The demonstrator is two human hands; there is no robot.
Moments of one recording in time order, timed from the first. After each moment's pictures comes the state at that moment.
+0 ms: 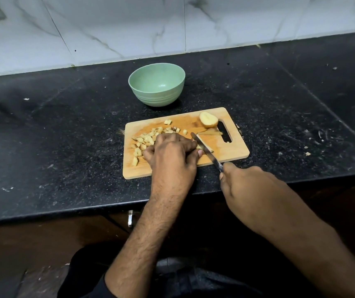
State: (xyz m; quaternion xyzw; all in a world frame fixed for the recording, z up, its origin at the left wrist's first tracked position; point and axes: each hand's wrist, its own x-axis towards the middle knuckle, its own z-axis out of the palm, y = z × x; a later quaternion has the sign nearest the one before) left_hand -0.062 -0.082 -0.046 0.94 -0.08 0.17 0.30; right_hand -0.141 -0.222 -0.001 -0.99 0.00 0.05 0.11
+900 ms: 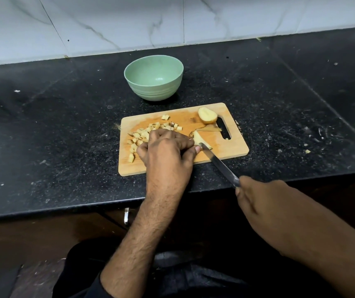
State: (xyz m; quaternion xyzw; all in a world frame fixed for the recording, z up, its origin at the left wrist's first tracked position) left_hand -0.063 -0.081 -0.048 0.92 -0.06 0.18 0.33; right_hand -0.165 -0.247 0.002 -0.98 0.01 0.12 0.16
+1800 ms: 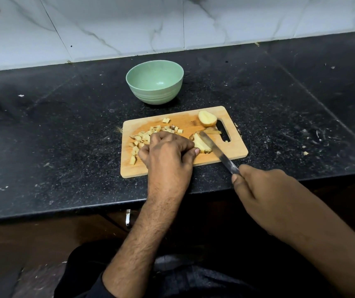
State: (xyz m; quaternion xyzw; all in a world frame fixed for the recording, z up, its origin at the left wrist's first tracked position) left_hand -0.063 -0.079 -0.050 0.92 -0.08 0.20 0.34; right_hand -0.152 -0.248 -0.003 -0.99 0.01 0.04 0.16
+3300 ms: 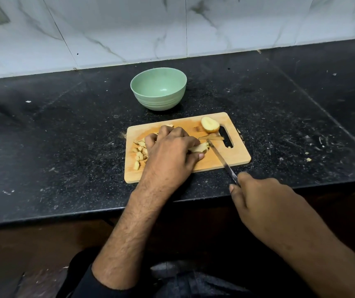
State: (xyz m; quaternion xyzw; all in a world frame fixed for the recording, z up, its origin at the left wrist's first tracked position) left_hand -0.039 -0.068 -0.027 0.96 -0.19 0.11 0.15; right_hand -0.155 -0.231 0.000 -0.99 0.04 0.05 0.11
